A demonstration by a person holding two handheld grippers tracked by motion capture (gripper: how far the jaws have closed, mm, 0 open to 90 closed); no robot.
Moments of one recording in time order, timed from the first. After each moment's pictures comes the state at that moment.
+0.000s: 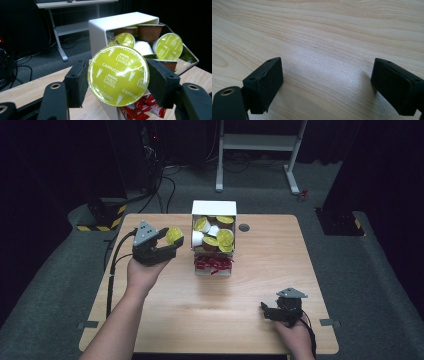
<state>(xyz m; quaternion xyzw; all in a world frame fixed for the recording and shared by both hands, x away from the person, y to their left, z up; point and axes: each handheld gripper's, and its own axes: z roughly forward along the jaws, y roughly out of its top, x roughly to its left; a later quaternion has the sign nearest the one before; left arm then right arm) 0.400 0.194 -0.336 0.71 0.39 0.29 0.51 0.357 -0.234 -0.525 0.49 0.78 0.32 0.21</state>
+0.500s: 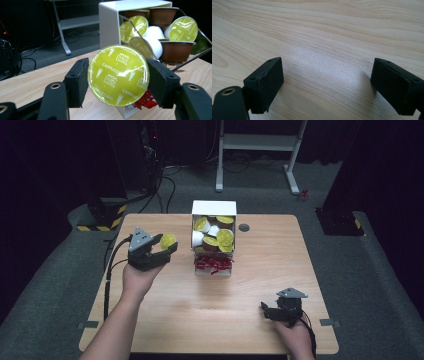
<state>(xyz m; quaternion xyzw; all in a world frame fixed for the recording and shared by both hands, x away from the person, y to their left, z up) 0.397 0.211 -0.358 0.71 0.41 0.29 0.50 0.357 -0.234 -0.525 0.49 0.78 0.32 0.21</state>
